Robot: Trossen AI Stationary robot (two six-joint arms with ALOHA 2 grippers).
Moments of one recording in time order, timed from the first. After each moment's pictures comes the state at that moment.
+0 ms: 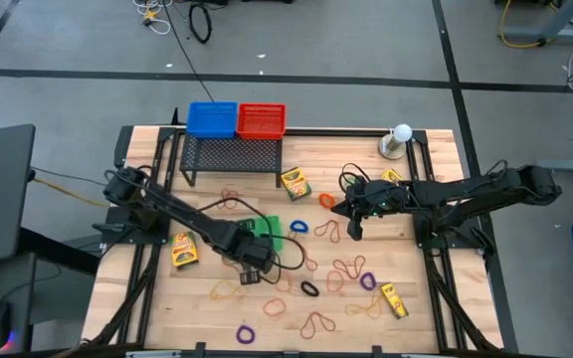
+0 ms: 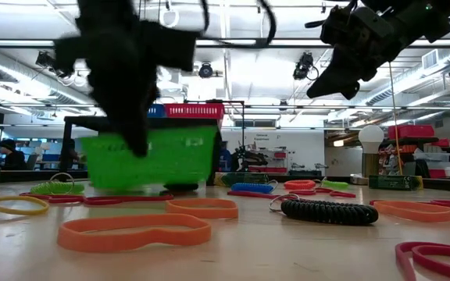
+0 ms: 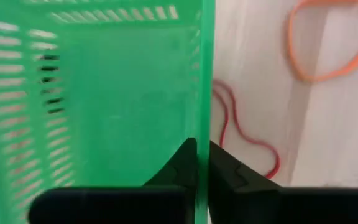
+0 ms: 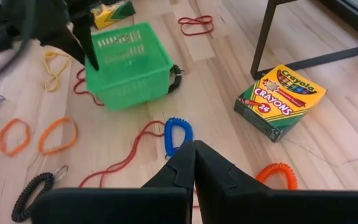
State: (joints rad) left arm -0.37 1.80 1.20 -0.71 -0.26 -0.46; right arm 0.03 1.09 0.61 -0.12 0.10 0.24
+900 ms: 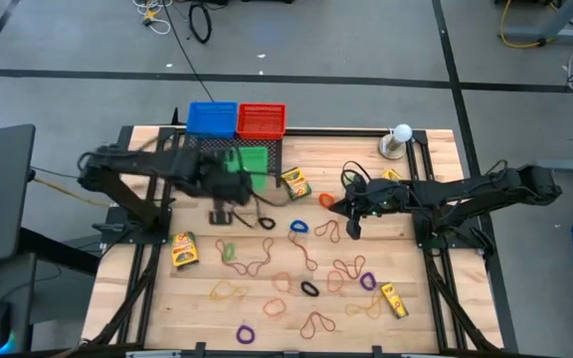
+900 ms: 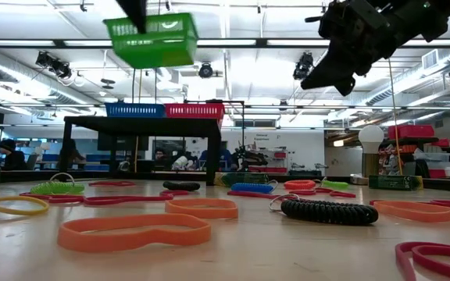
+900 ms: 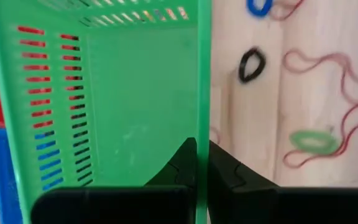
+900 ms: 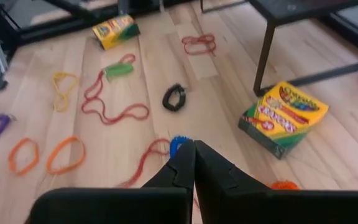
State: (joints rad) left arm -0.15 1.51 1.70 -1.50 -0.45 -0.05; right arm 0.03 1.09 0.61 -0.05 0.10 0.25
